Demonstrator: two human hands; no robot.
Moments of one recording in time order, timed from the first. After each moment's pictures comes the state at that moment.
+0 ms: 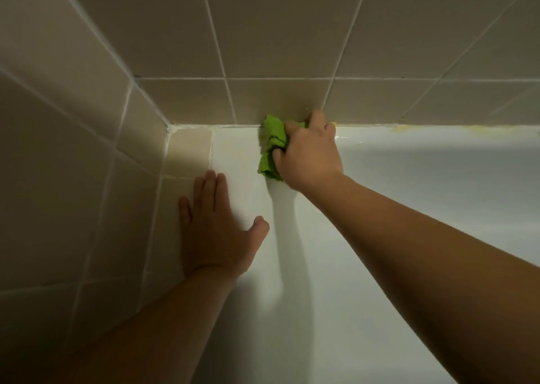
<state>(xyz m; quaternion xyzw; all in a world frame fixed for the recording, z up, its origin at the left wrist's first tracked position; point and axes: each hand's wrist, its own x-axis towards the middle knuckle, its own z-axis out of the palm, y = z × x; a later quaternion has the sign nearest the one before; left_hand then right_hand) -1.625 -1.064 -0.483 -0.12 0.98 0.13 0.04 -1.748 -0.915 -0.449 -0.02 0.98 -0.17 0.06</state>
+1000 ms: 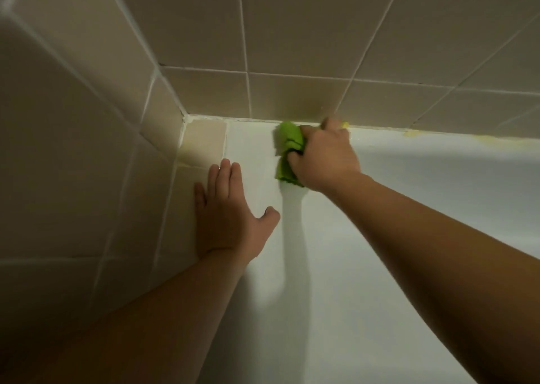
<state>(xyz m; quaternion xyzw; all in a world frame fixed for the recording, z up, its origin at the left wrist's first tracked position) -1.628 -1.061 -0.482 -0.13 0.98 0.17 0.00 -1.744 -0.909 -0.443 -0.03 0.98 -0.15 0.13</state>
